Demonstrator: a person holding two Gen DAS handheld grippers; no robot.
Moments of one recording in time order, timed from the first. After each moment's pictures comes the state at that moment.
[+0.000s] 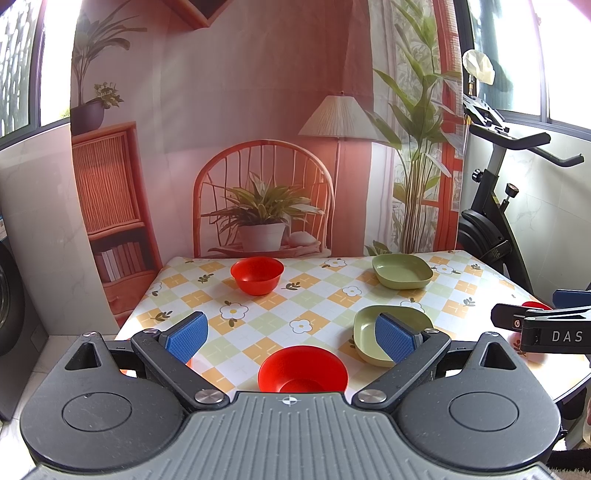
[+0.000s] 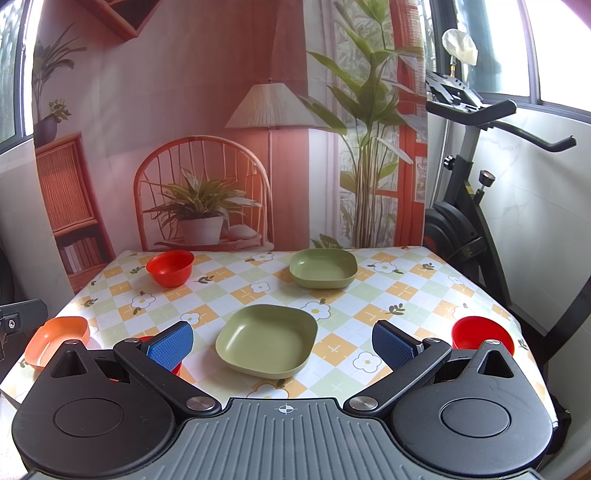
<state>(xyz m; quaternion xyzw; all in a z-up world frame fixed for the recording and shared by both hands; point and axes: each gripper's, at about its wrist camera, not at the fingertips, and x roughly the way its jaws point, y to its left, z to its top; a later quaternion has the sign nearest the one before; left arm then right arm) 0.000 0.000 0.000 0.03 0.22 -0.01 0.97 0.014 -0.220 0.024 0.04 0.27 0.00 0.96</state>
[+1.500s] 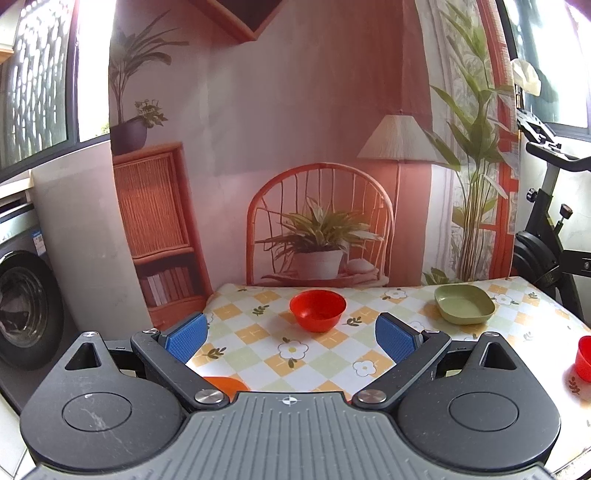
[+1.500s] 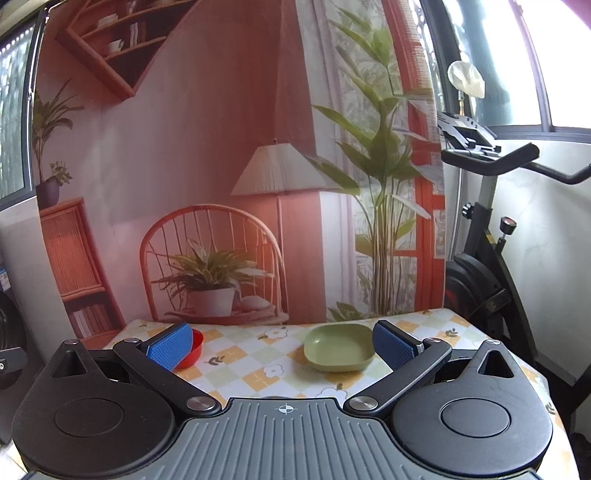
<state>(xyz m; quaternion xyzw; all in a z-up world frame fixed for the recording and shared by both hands) 0.046 0.031 0.026 0.04 0.19 0.06 0.98 0.090 -0.238 0.066 0.06 0.19 0.03 0.98</state>
